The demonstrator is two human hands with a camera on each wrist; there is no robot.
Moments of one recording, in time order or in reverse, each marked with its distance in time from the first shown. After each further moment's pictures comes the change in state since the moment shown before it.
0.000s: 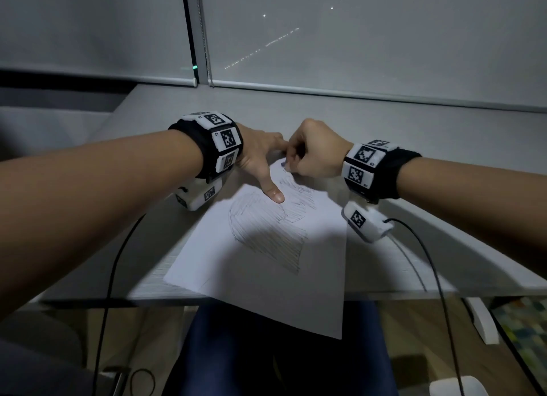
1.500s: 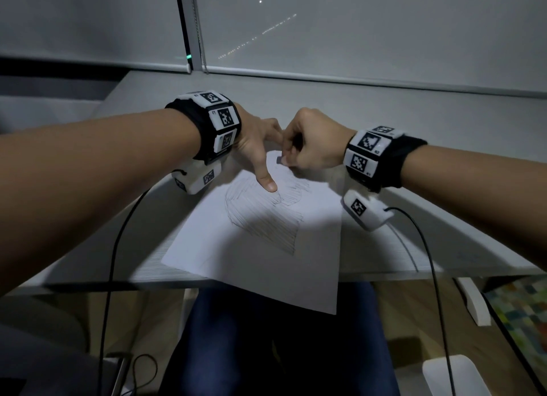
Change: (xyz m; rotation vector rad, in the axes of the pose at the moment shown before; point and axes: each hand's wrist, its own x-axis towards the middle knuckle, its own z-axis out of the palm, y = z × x) left_hand -0.003 0.009 -0.004 0.091 -0.086 -0.048; right_hand -0.017 -0.007 -0.007 -0.031 -0.067 -0.071
